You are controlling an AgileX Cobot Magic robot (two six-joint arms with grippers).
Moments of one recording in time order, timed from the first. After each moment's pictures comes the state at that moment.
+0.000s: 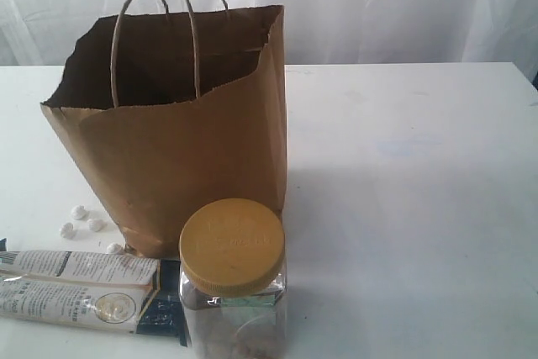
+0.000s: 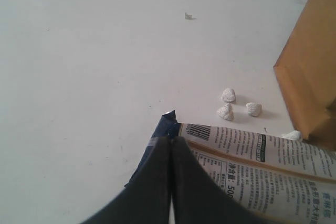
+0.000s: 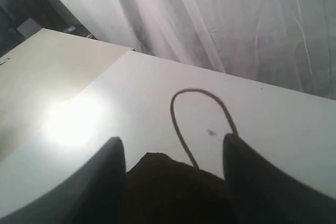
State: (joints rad) left arm 0.12 0.00 0.03 -0.25 0.39 0.16; right arm 0.47 1.68 -1.73 0.88 0.64 -0.51
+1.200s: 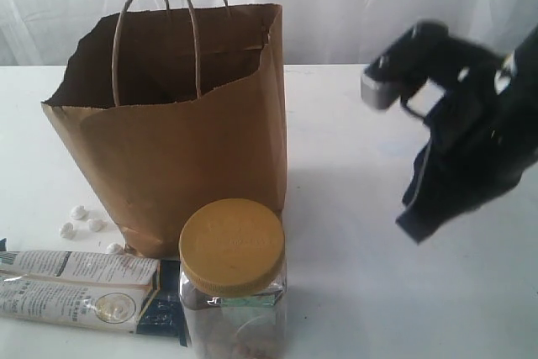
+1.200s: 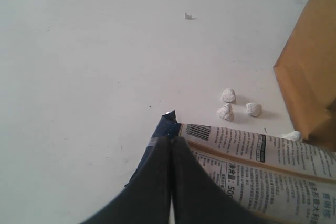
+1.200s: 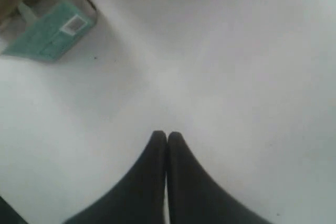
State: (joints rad) left arm 0.12 0.00 0.03 -0.25 0.39 0.16; right arm 0.47 1.28 -1.02 0.13 1.05 -0.43
